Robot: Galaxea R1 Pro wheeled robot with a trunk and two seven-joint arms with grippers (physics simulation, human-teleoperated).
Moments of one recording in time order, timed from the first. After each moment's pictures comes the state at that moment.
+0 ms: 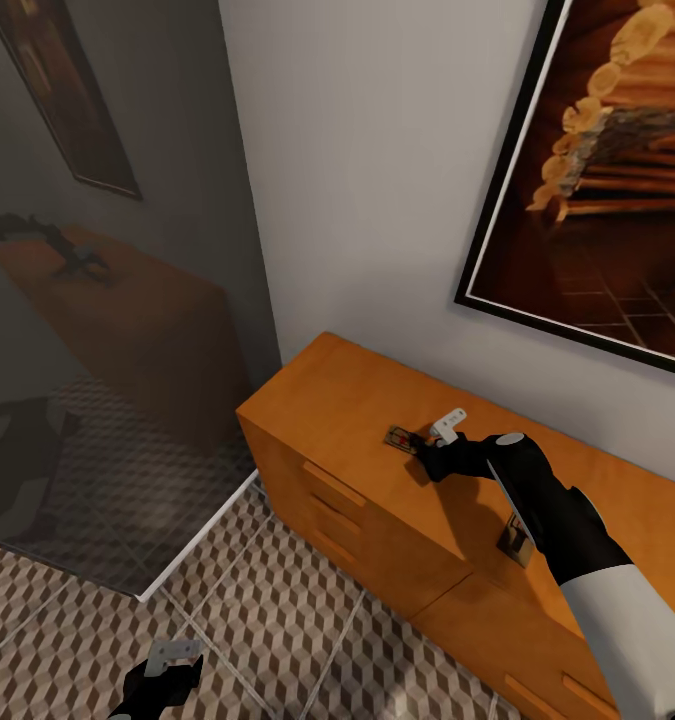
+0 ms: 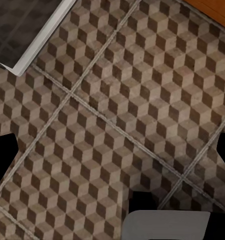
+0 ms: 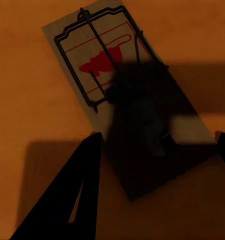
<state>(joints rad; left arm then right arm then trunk) -0.55 0.10 -0.14 0.07 0.18 -0.41 -0.02 -0.76 -0.19 0.23 -1.21 0.20 0.73 0.65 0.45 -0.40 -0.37</state>
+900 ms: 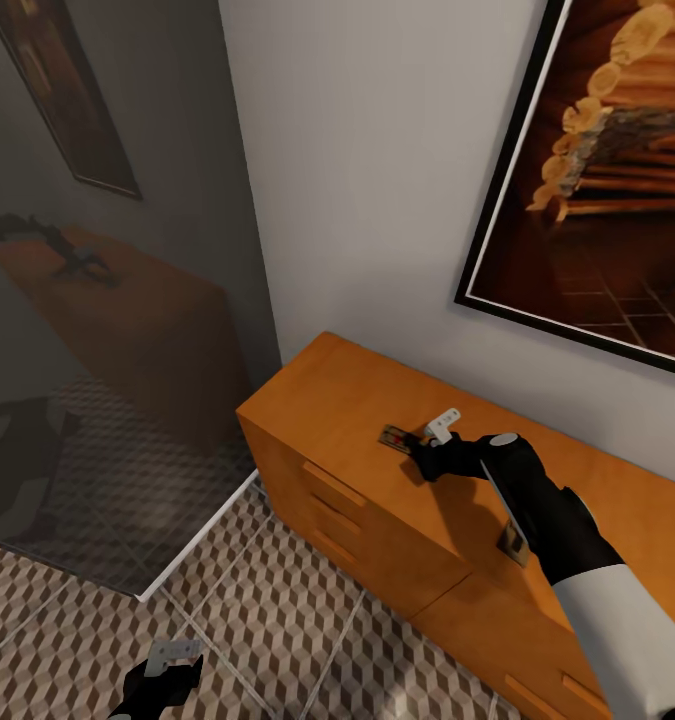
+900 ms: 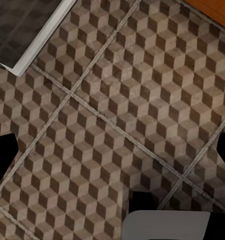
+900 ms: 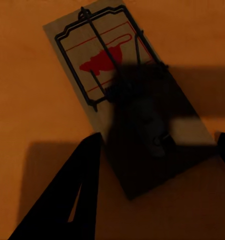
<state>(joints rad) -0.55 0.10 -0.14 0.07 0.18 -0.41 -0.02 -0.76 -0.16 0.22 -1.20 0.21 0.72 0.65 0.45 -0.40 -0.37</state>
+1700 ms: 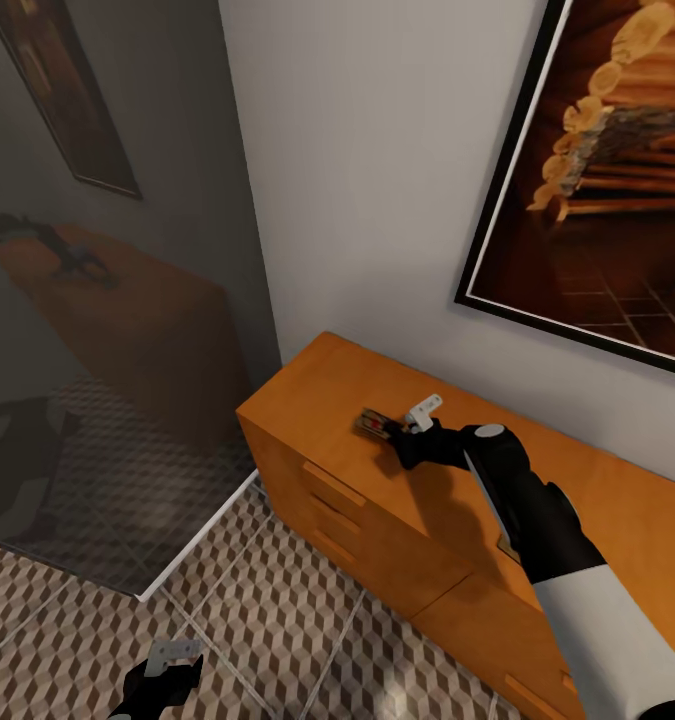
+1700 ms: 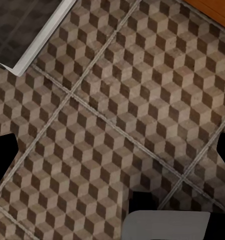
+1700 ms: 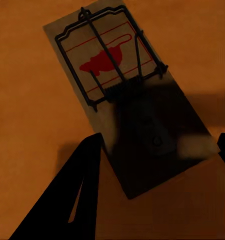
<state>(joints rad) -0.55 0.10 -0.14 0.07 0.18 -0.41 -0.02 -0.76 -0.09 0.22 -1.30 0.20 0.74 0.64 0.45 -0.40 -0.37</state>
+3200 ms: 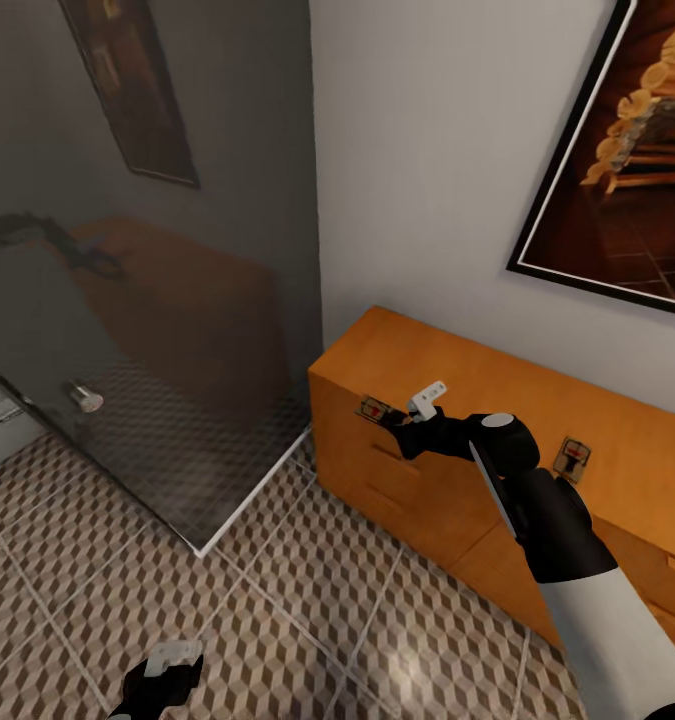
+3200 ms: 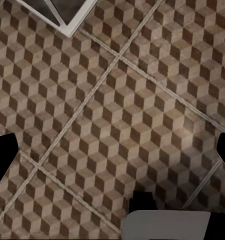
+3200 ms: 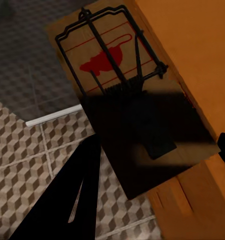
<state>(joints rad) -0.55 0.10 -0.14 0.07 0.18 -0.41 -0.02 -0.76 -0.09 0.22 -1.43 0.20 0.83 0.65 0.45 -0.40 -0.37</state>
